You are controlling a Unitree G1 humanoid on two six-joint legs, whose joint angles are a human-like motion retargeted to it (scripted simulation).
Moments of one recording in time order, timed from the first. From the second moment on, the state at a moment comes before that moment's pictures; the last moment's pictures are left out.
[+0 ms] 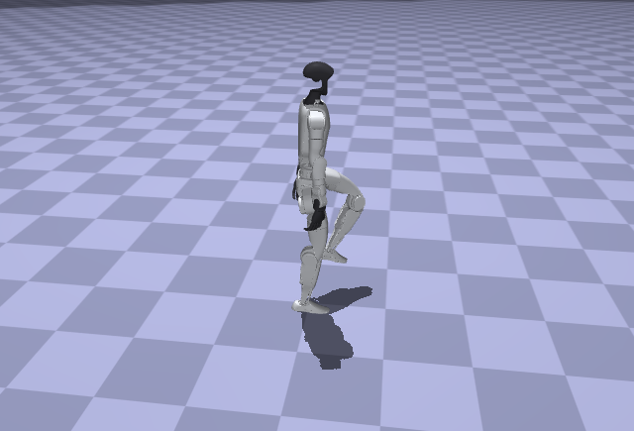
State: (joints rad) left arm 0.05 0.11 0.31 1.58 0.10 0.04 -0.19; right arm -0.05 -0.17 0.13 1.46 -0.59 0.02 0.30; waist 0.07 -0.09 -0.02; left_leg -1.00 0.38 0.42 1.63 -0.25 0.17; right_leg -0.15 -0.06 -0.12 0.17 -0.15 -0.14
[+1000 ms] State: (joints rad) left arm 0.04 0.11 0.29 1.58 0.10 0.03 -0.16; right arm 0.06 -0.17 0.14 1.53 -0.61 0.05 0.31; waist -0.16 0.03 -0.11; left_leg -0.11 0.00 0.25 0.22 -0.30 0.03; right_leg -0.02 0.02 -0.47 0.16 -0.23 -0.16
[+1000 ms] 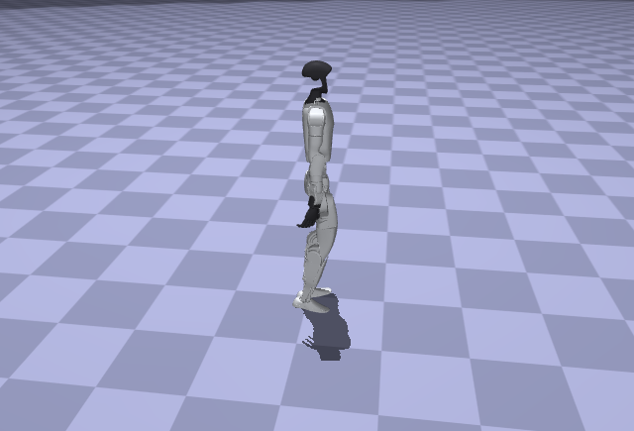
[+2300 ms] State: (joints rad) left arm -0.14 0.15 0.23 1.54 0.05 0.03 -0.12; right arm 0.09 -0.19 0.08 1.52 -0.66 0.05 0.29; waist -0.30 0.24 -0.09; left_leg -0.30 0.15 0.16 0.16 -0.24 0.08; right_leg -1.07 -0.04 -0.36 1.43 -0.05 -0.09
